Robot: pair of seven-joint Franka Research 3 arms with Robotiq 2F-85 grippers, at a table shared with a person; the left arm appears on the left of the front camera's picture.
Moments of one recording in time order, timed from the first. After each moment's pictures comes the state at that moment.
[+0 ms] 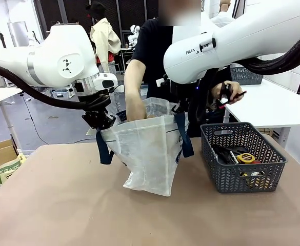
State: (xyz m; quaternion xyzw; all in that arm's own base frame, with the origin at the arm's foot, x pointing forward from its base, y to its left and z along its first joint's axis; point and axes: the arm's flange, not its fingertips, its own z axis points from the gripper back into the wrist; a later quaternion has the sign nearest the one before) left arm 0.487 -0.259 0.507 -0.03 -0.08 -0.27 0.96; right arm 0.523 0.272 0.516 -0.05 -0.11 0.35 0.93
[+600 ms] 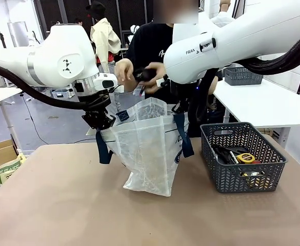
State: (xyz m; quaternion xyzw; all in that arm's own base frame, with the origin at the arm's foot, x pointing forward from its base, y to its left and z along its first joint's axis) left arm 0.487 -0.259 0.507 -0.02 -0.07 -0.27 0.96; right arm 0.523 0.272 0.516 -0.05 -0.11 0.35 0.93
